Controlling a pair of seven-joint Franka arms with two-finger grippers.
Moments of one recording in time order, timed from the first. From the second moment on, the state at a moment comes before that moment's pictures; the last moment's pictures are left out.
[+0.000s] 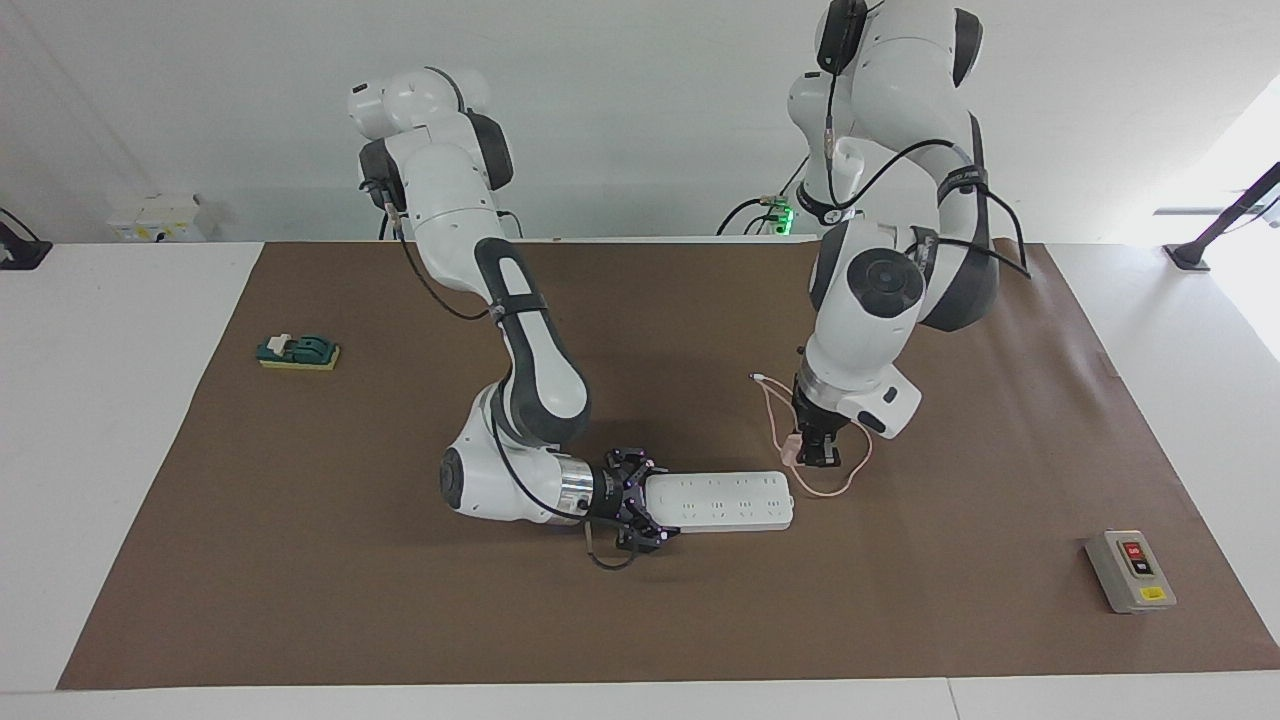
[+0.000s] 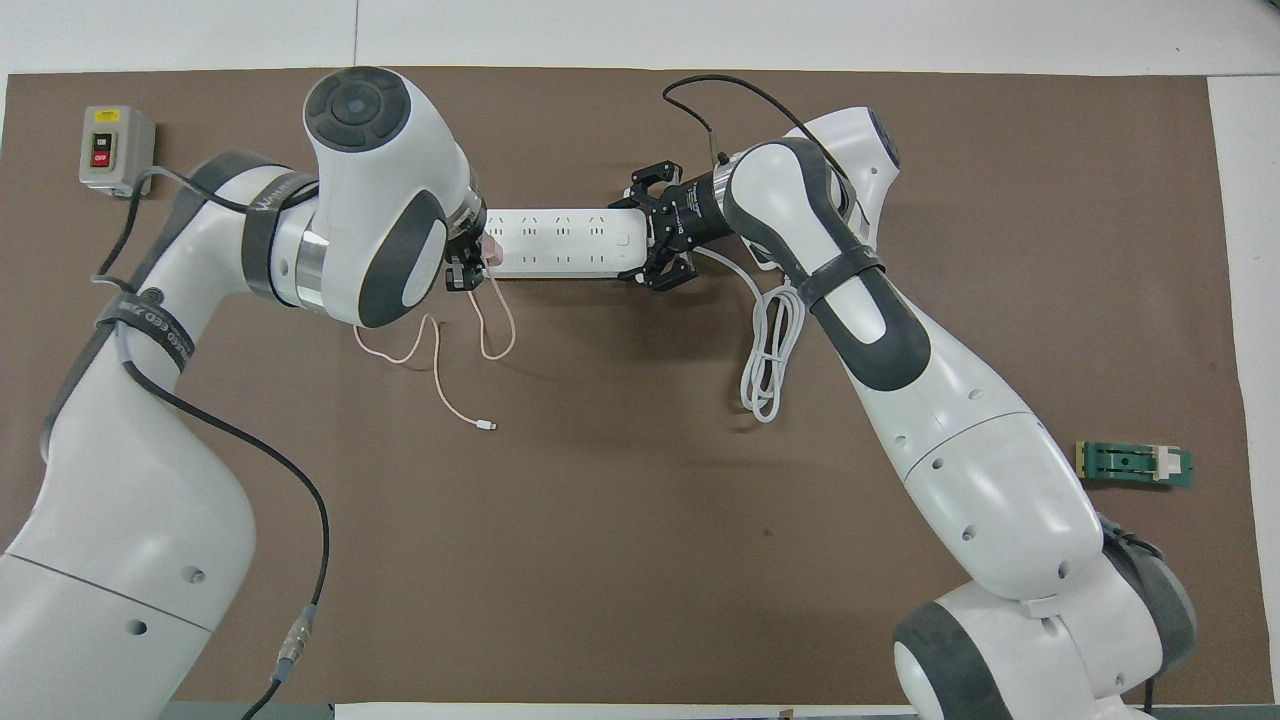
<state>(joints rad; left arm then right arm) -0.36 0.48 -0.02 -1.39 0.01 1.87 -1.87 0.32 1.03 0.01 -1.05 1.04 2.00 1.28</state>
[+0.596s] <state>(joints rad) -0.31 0.42 -0.01 -1.46 0.04 1.80 -0.85 0.33 1.02 0.00 -1.05 1.04 2.01 1.28</state>
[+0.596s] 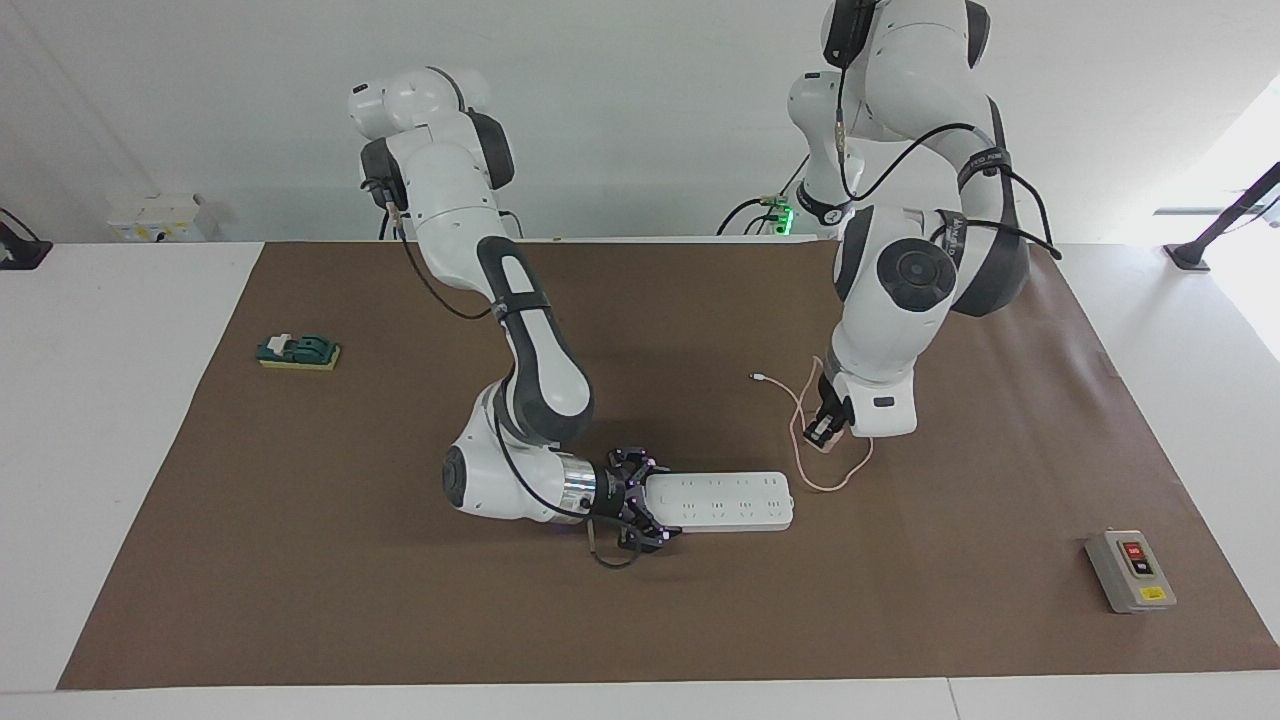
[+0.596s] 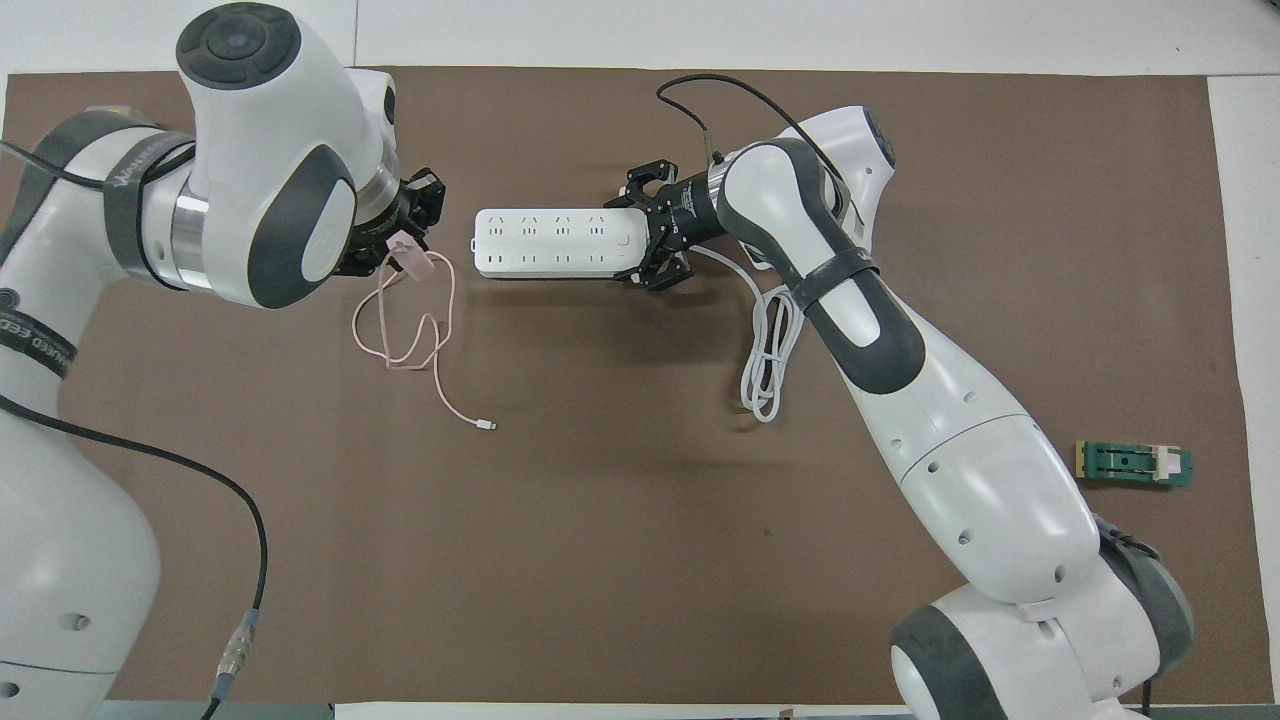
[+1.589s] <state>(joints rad) 0.19 0.16 0.00 -1.97 0.04 2.15 0.25 0.29 0.63 -0.18 -1.23 0.70 1.61 1.18</state>
